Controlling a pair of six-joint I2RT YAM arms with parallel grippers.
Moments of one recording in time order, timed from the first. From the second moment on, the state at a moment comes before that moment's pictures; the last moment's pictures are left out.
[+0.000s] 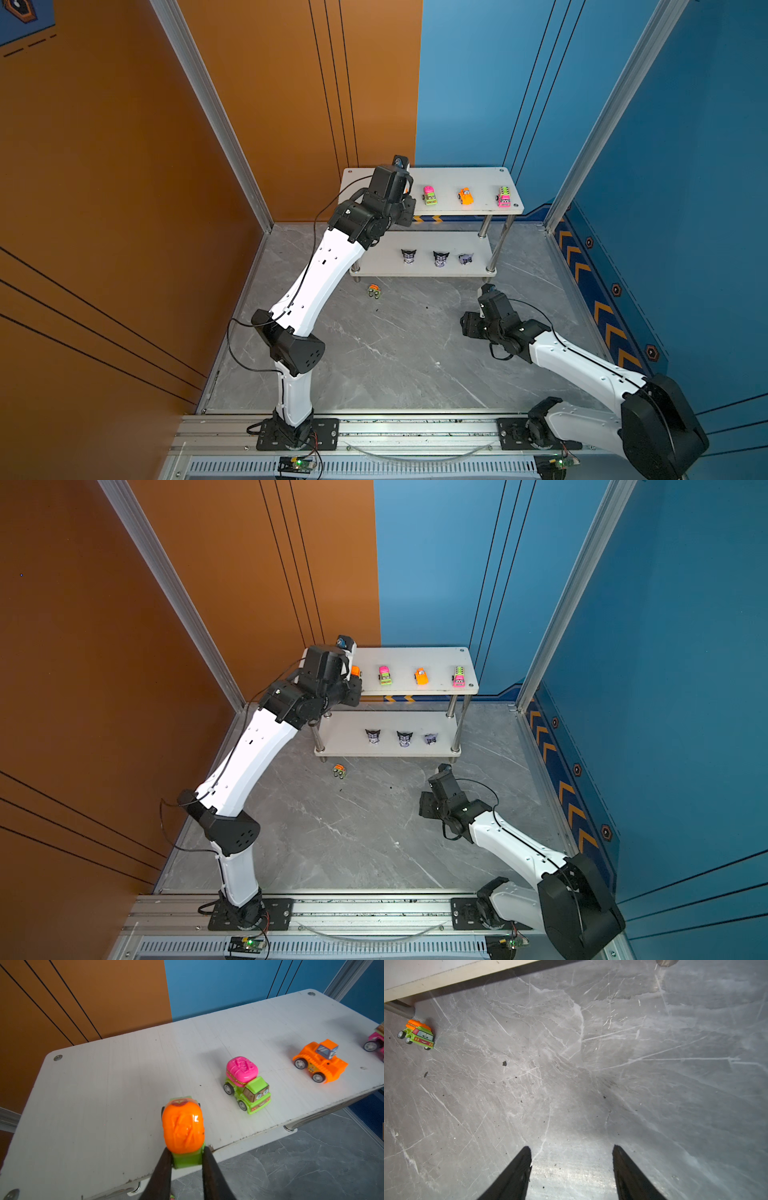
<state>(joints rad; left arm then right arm) -0.61 1.91 2.34 -0.93 -0.30 -0.14 0.51 1.19 0.61 -0.33 0.09 0.55</state>
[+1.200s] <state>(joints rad) -0.54 1.97 2.39 -0.95 -0.26 -0.18 0.49 1.19 0.57 -0.30 0.08 0.55</state>
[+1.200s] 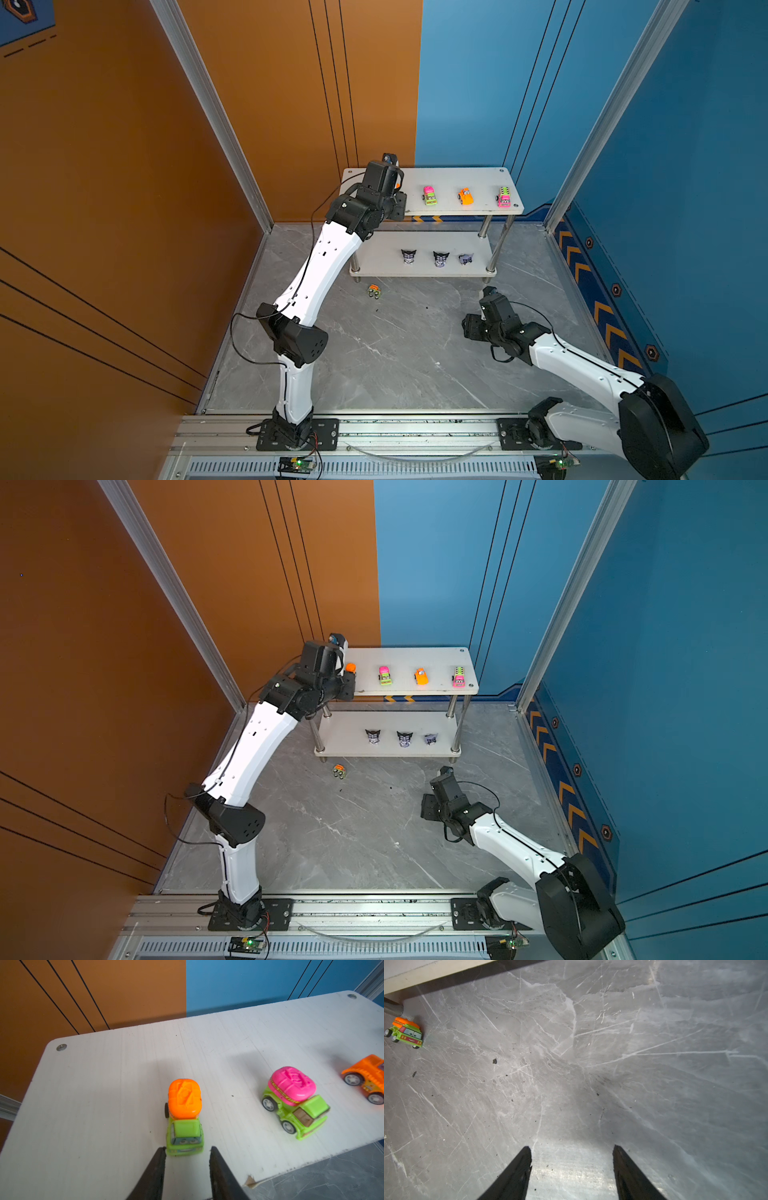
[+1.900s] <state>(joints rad) -0.54 2.06 2.47 -0.95 -0.29 -0.17 0.47 1.19 0.57 -0.30 0.08 0.55</state>
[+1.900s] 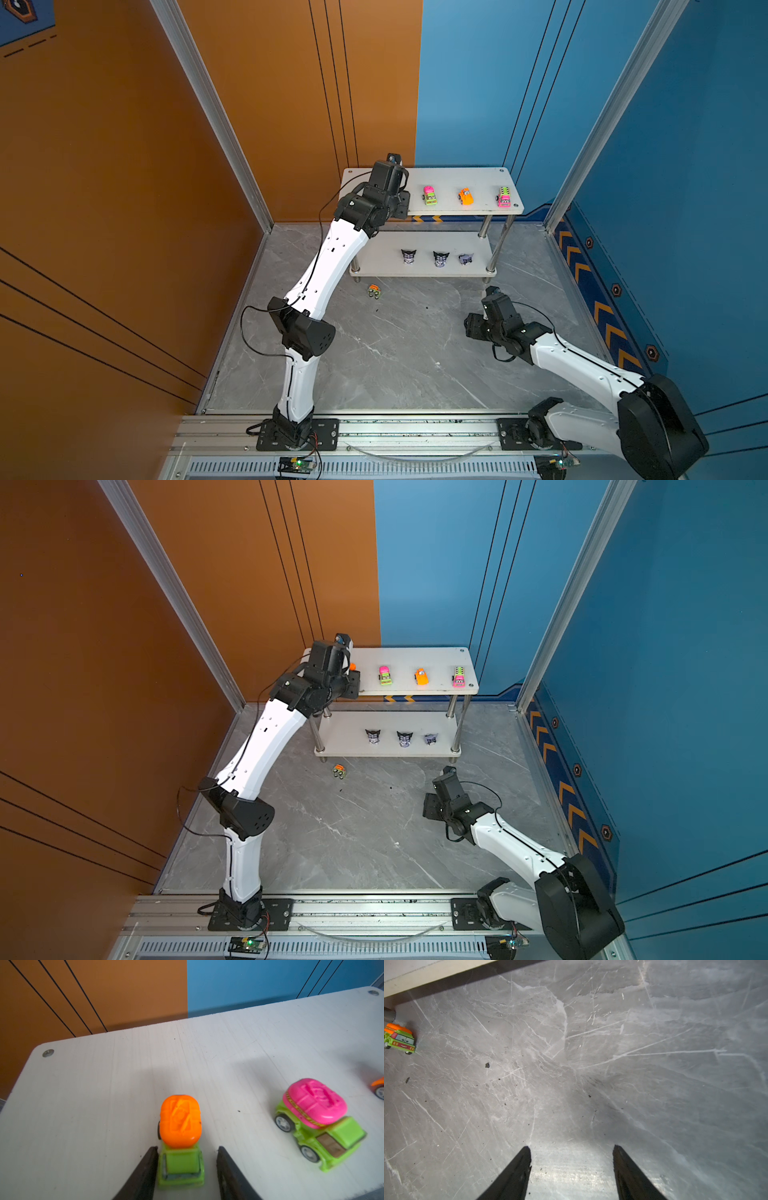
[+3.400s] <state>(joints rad) -0.61 2.06 2.44 -0.92 -0.52 -0.20 0.44 1.19 0.54 -0.27 0.04 0.55</state>
